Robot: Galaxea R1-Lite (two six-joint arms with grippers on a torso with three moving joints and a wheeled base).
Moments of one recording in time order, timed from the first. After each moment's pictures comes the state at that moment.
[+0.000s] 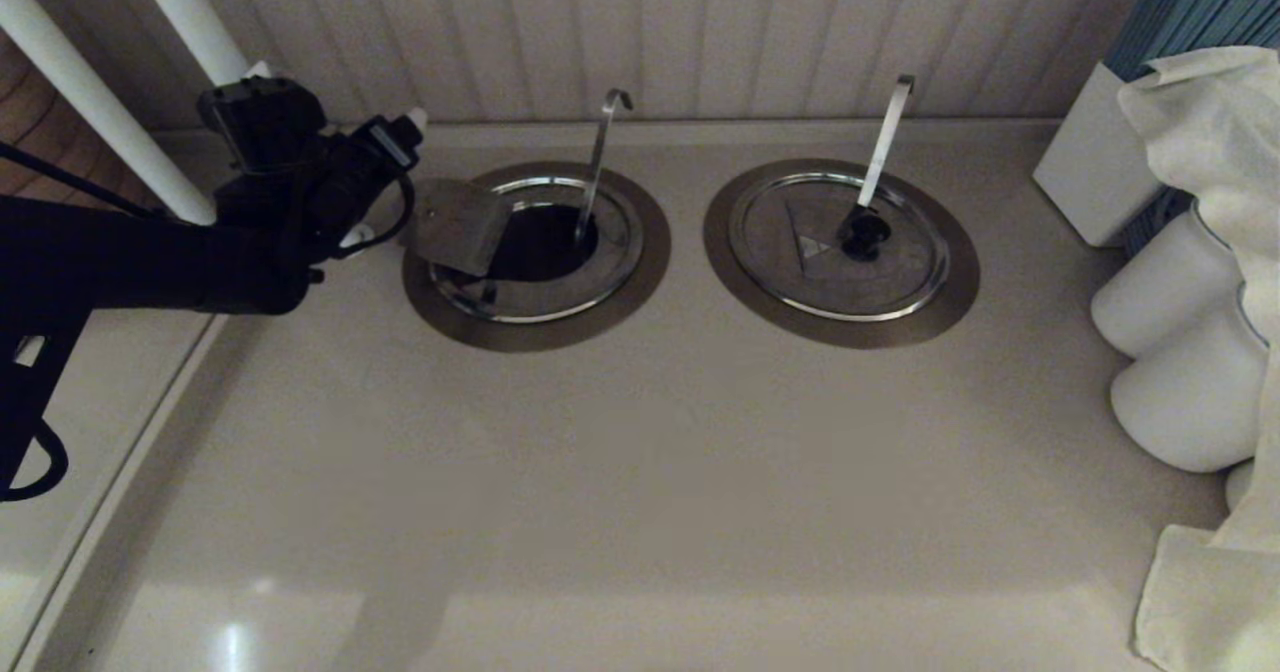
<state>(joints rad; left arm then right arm) -0.05 2.12 -1.66 -0.65 0.15 -0.50 0.00 0.00 0.00 0.00 0.00 0.01</state>
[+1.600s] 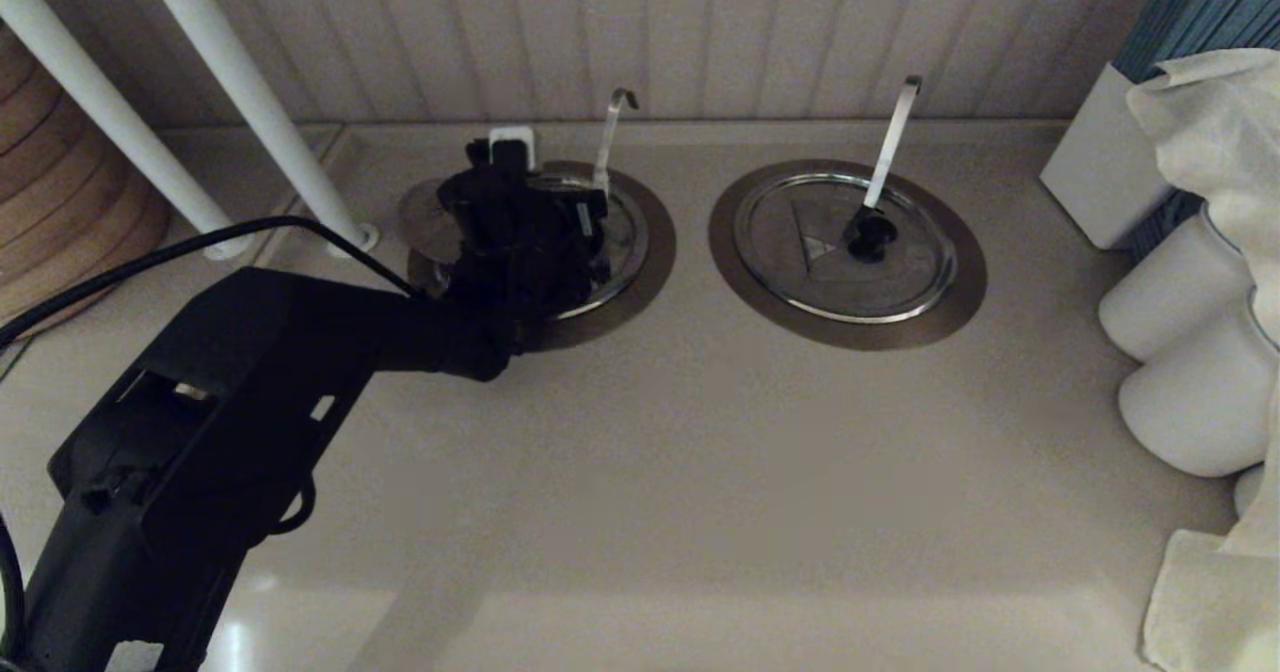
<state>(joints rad) -0.42 2.39 -1.82 -0.89 0.24 0.02 0.00 0.00 0.00 0.00 0.00 0.01</state>
